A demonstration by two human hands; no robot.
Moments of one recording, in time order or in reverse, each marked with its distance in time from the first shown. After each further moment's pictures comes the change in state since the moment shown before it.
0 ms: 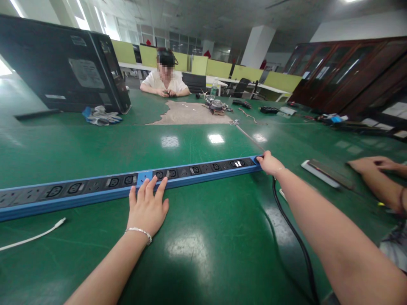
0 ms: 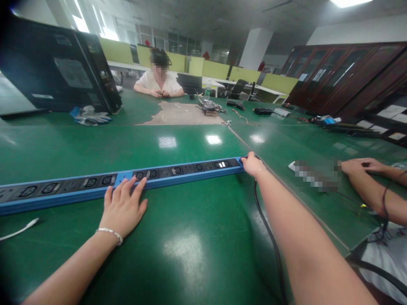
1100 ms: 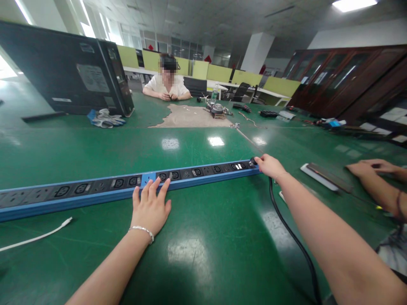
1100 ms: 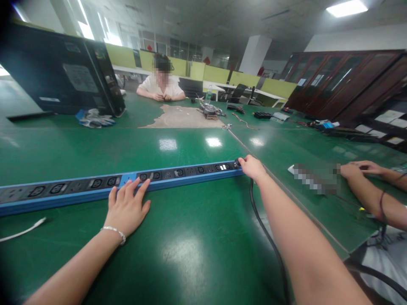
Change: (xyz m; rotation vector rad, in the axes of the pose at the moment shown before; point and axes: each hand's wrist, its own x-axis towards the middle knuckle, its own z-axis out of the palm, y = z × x) left_hand 0.001 -0.003 0.002 -0.026 0.003 0.001; right_hand -0.022 -0.014 -0.013 -0.027 0.095 -0.084
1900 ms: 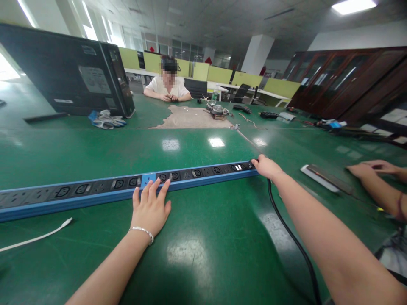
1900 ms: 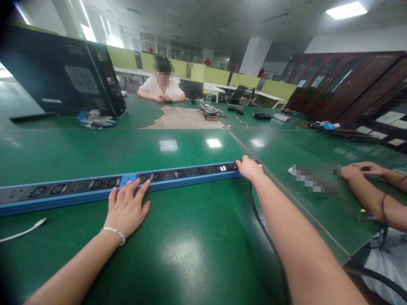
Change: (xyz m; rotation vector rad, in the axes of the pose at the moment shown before) left_hand 0.000 0.001 -0.002 0.018 0.009 0.013; right_hand 0.001 -0.013 0.001 -0.171 -0.104 -0.065
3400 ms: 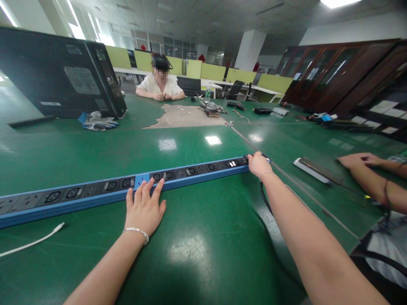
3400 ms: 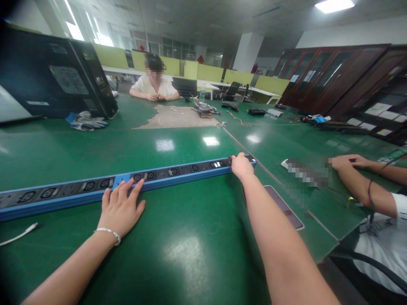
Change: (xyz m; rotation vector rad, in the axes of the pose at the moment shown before) left_hand 0.002 0.001 -0.002 0.027 -0.051 -0.018; right_hand -0.015 -0.003 0.011 0.208 0.162 0.152
